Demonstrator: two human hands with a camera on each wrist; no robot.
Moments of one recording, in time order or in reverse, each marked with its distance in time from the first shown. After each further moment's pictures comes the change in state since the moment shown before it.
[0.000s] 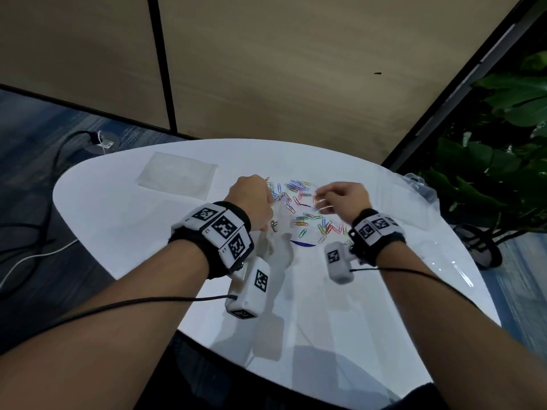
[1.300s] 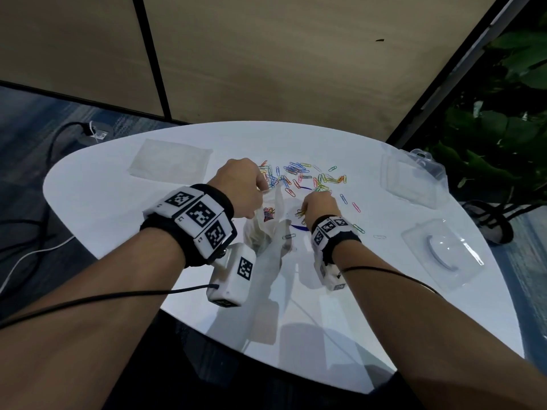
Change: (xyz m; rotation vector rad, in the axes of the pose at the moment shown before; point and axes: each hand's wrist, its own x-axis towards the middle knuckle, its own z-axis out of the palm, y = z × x) left_hand 0.003 -0.009 -0.006 0.123 -0.043 0.043; right_hand 0.006 0.040 0.067 -0.977 -0.084 0.025
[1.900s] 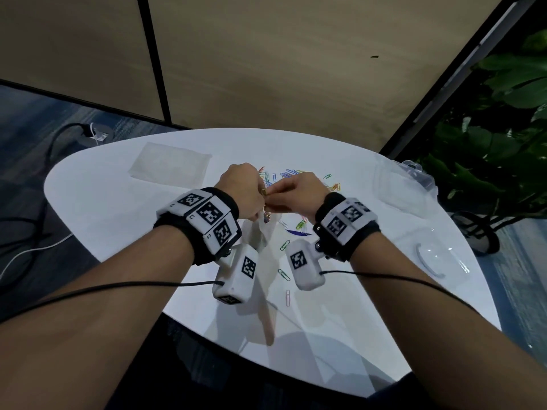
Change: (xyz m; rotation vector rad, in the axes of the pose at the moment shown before) left_hand -0.002 0.009 0.003 -0.055 0.025 -0.025; right_hand -0.063 -0.041 -0.082 1.120 -0.290 -0.145
